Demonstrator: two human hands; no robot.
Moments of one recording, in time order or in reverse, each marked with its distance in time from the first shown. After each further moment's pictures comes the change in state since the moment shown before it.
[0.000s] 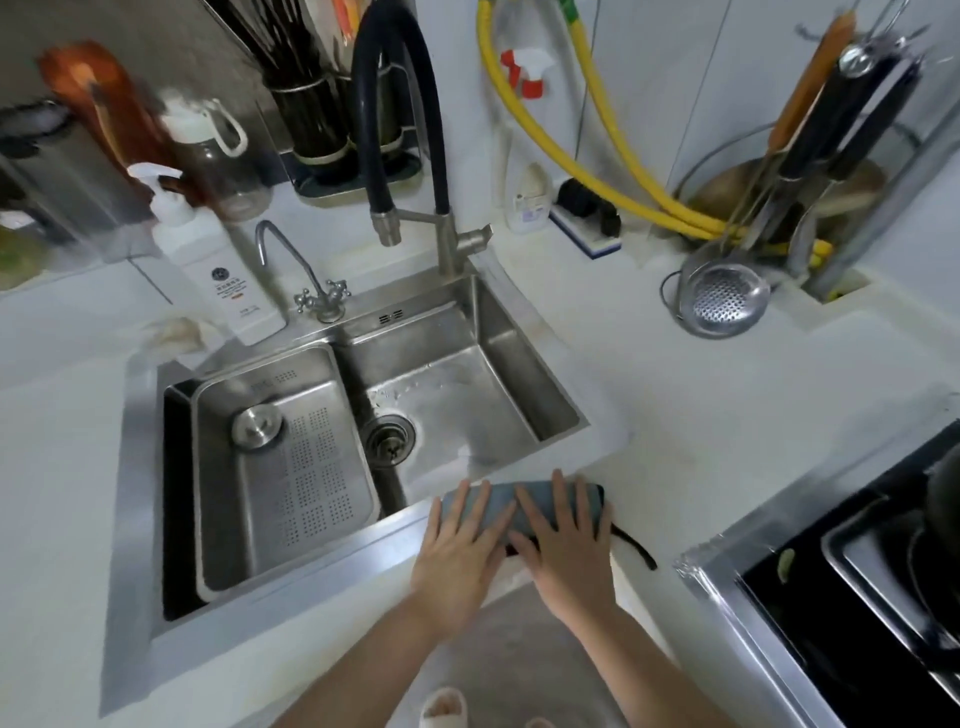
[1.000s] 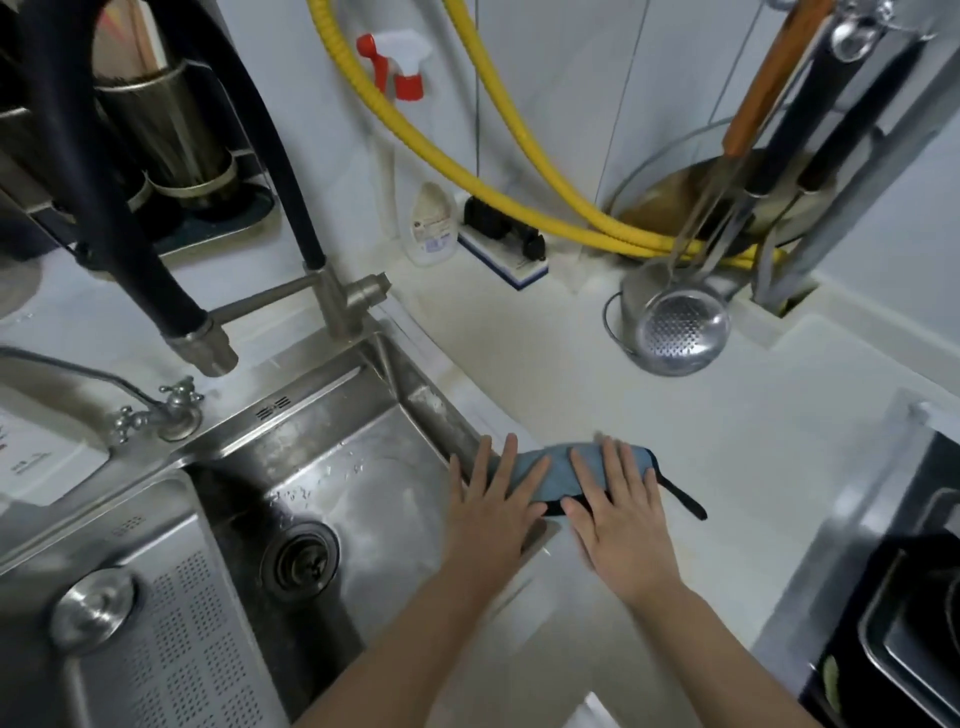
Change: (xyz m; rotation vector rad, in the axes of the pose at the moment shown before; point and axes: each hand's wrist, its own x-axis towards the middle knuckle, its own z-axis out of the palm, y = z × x) left_hand 0.225 0.009 -0.005 0.007 0.033 0.169; right_hand 0.136 0.109 -0.031 0.018 0.256 0.233
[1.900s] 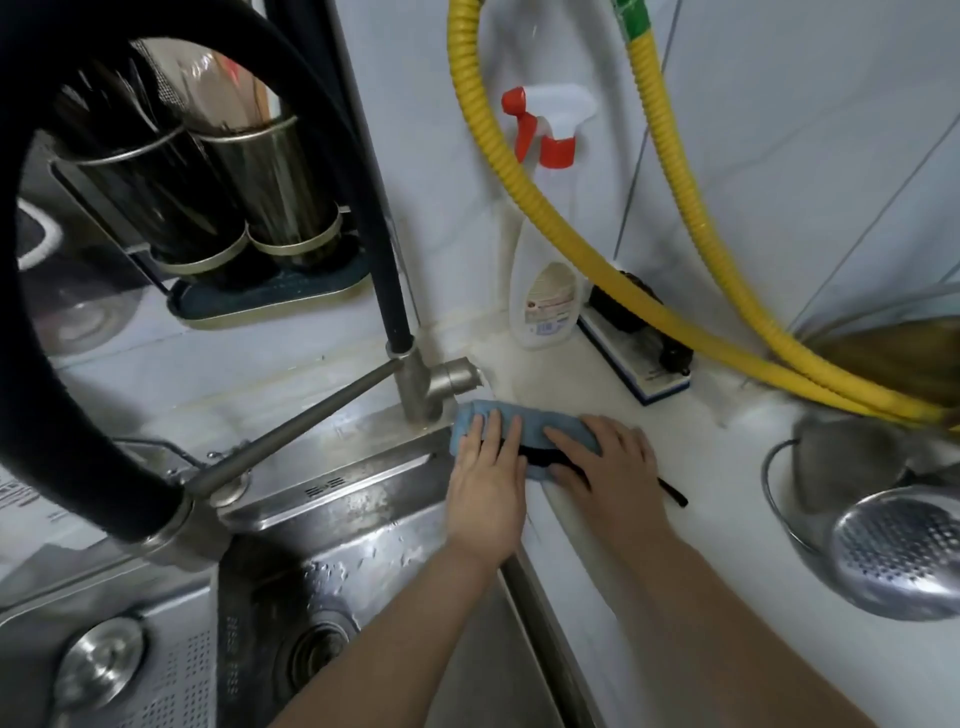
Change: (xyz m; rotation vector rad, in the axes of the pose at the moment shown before) left_hand 0.159 -0.128 -0.008 -0.167 0.230 -0.406; right_hand 0.263 -0.069 0.042 0.048 0.283 -0.403
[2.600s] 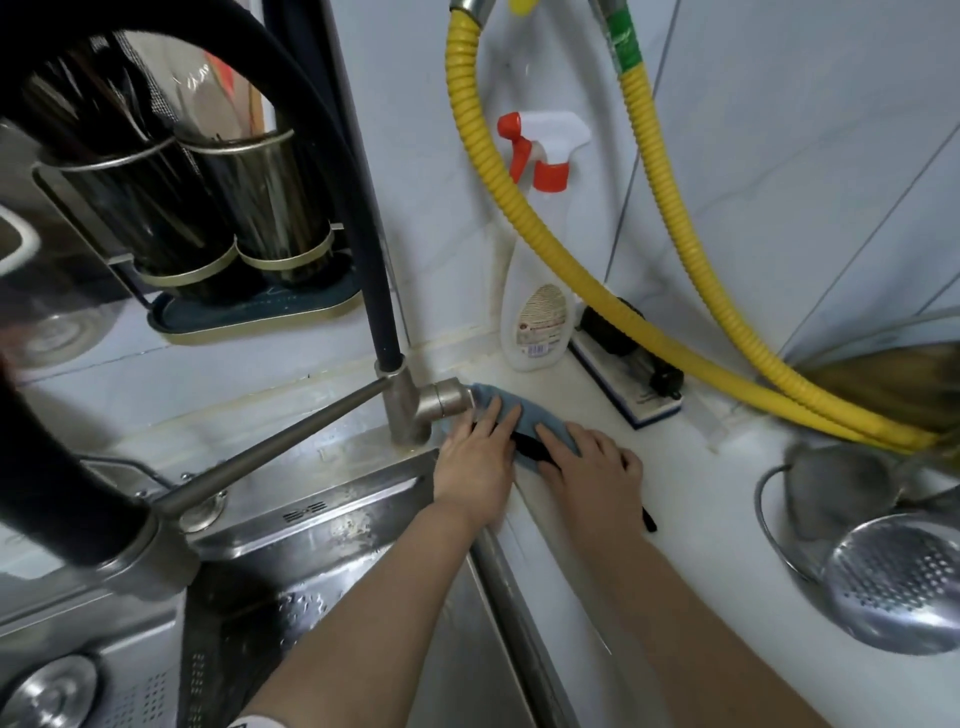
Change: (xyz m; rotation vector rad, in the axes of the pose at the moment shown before) left_hand 0.052 -0.005 -0.019 0.003 -0.144 0.029; right_hand 0.019 -0.014 0.011 -0.141 0.115 0.097
